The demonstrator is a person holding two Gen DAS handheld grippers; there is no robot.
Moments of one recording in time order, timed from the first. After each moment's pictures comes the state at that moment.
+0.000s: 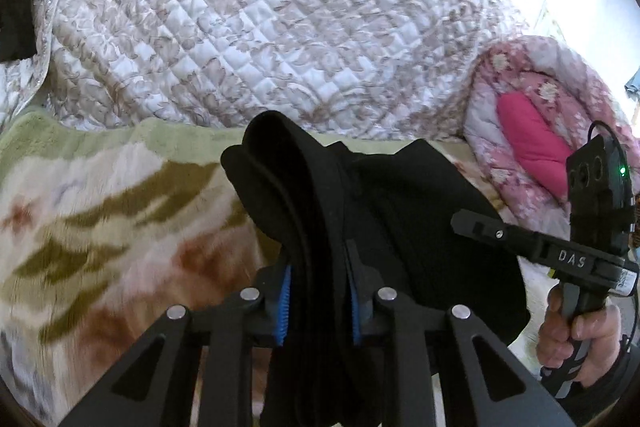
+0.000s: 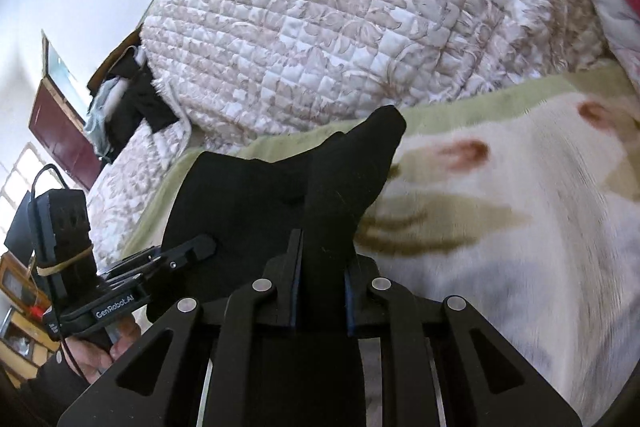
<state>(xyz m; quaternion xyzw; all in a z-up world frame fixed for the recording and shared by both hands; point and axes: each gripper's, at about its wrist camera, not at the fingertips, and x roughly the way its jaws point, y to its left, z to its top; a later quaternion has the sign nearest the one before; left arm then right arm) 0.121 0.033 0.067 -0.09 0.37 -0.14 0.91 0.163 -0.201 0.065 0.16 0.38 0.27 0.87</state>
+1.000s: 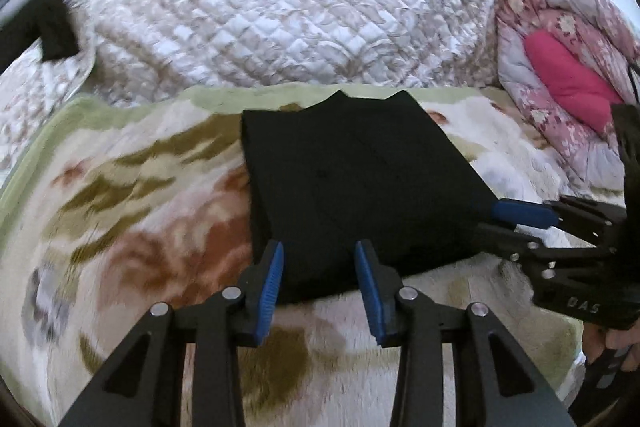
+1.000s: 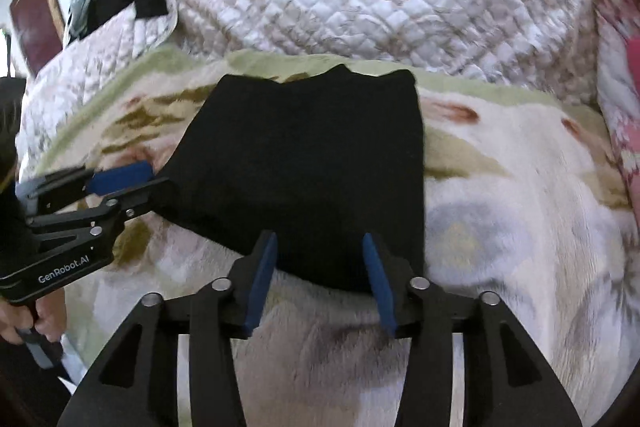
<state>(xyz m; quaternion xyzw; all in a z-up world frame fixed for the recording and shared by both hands) 0.055 0.017 0.035 -0.01 0.39 -0.05 0.92 0.082 -0.164 0.034 -0.03 0.40 0.22 0.89</state>
